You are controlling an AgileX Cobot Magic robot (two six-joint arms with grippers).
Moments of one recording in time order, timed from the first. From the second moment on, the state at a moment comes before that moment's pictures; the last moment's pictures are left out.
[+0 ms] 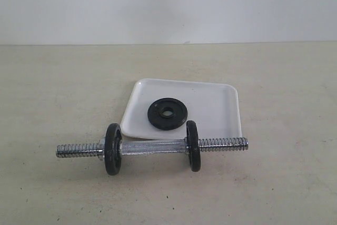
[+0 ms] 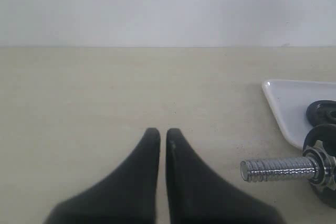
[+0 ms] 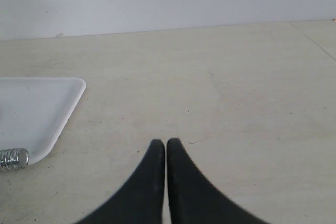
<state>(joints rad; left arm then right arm) -0.01 0.00 0.00 -0.03 0.29 0.03 0.01 0.00 0.00 -0.16 0.33 0.19</state>
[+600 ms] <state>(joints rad) -0.01 0.00 0.00 -0.03 0.20 0.03 0.01 0.00 0.00 -0.16 0.33 0.19</state>
